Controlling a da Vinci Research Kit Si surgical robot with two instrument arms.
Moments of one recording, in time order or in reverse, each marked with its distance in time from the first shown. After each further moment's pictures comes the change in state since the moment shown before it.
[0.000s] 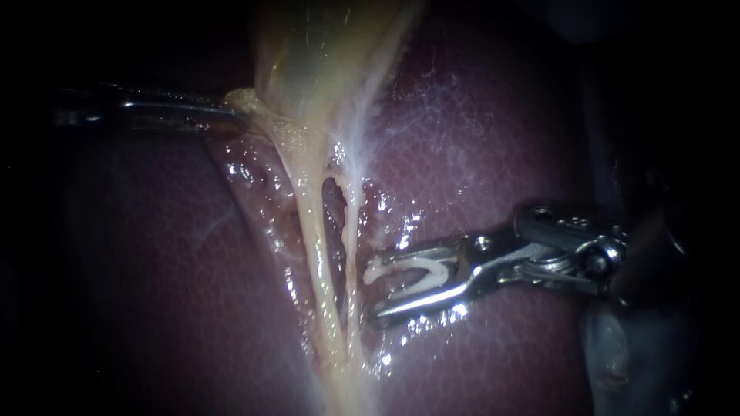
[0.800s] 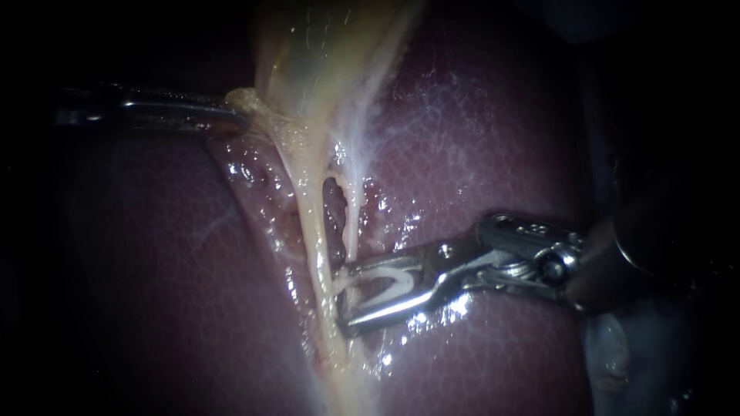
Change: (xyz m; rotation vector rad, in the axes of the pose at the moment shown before) right arm -0.002 0.004 0.003 0.039 -0.005 -0.018; left arm 0.000 0.000 0.000 -0.001 0.000 0.000
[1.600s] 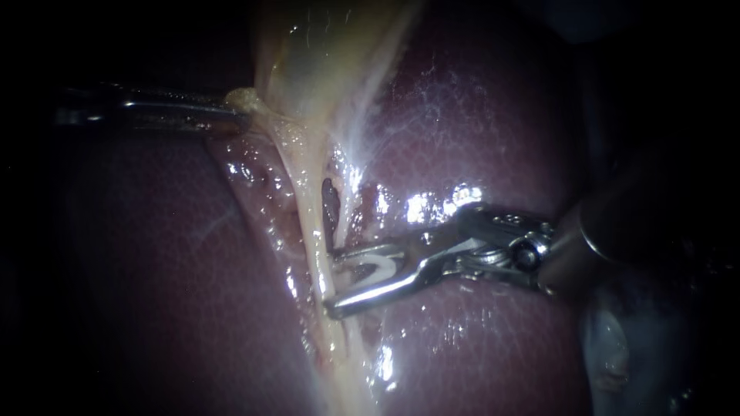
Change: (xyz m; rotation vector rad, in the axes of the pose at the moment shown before) right arm -0.001 0.004 0.002 0.012 -0.015 -0.003; left arm 0.000 0.000 0.000 0.000 0.000 0.000
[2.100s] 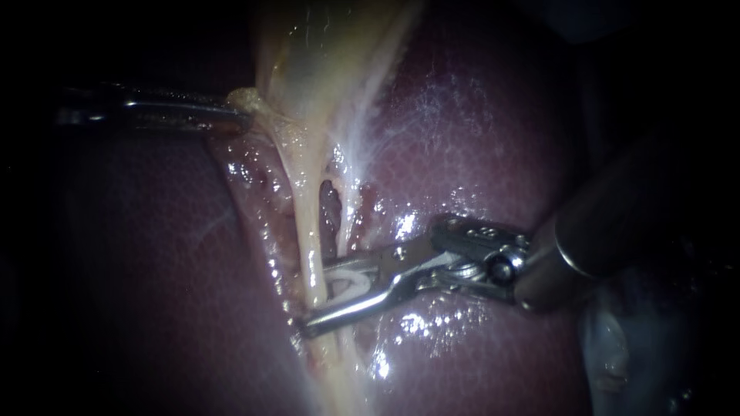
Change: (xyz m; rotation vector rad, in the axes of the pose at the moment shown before) right arm 0.001 -0.003 0.004 0.074 0.004 -0.011; left arm 0.000 0.000 0.000 -0.001 0.000 0.000
